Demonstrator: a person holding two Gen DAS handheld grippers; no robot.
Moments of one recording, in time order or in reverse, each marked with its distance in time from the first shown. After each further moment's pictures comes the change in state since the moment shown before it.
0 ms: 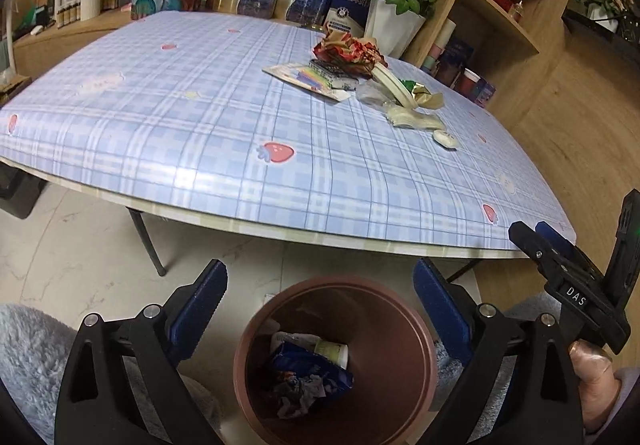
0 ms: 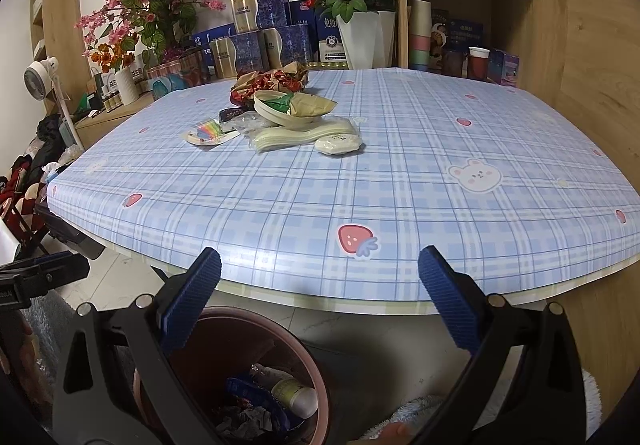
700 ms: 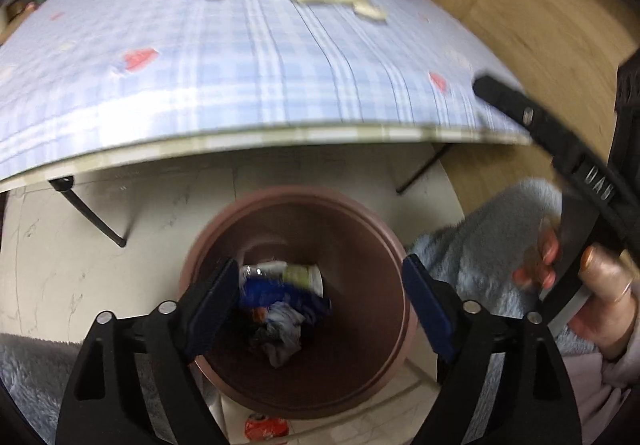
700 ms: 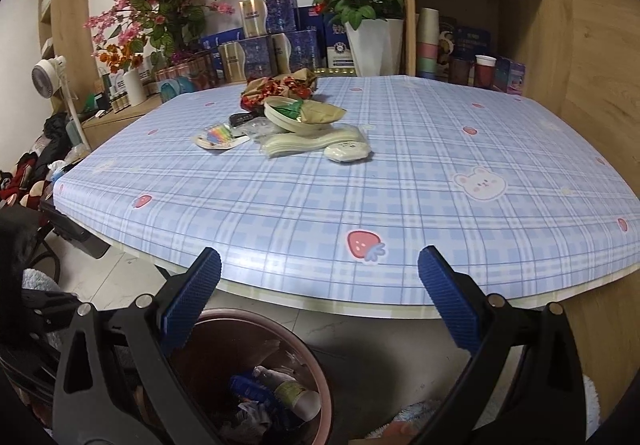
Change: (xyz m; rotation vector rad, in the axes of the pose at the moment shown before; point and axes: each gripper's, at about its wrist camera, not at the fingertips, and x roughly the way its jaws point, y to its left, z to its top) left arm 0.044 -0.041 -0.030 0.199 0.302 -0.152; right arm -0.005 0.004 0.001 -0.014 -0.019 0.015
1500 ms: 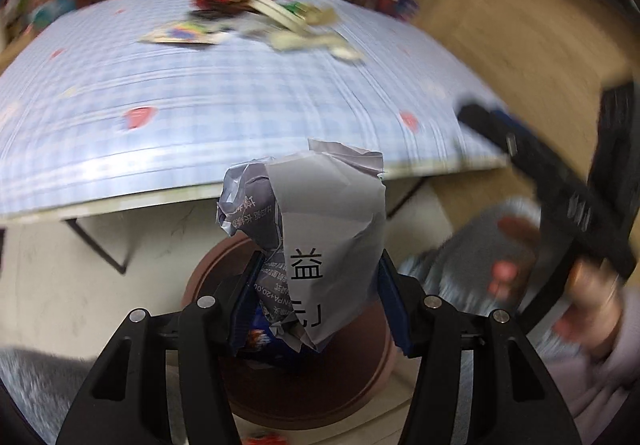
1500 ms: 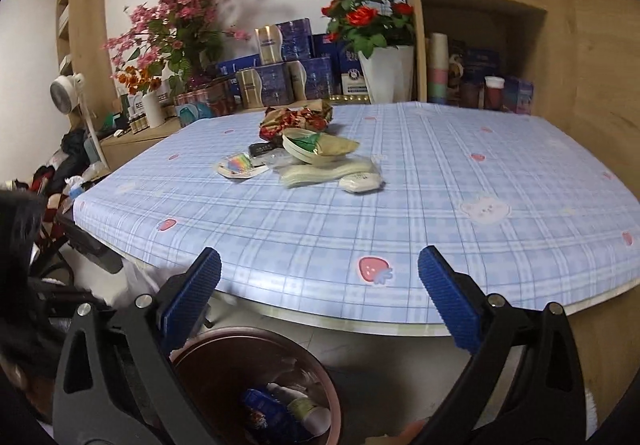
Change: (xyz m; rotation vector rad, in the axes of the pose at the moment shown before) left arm -0.015 -0.028 0.007 0.097 -0.051 -0.015; right arm -0.014 -0.005 0.008 0.003 -0.087 0.074
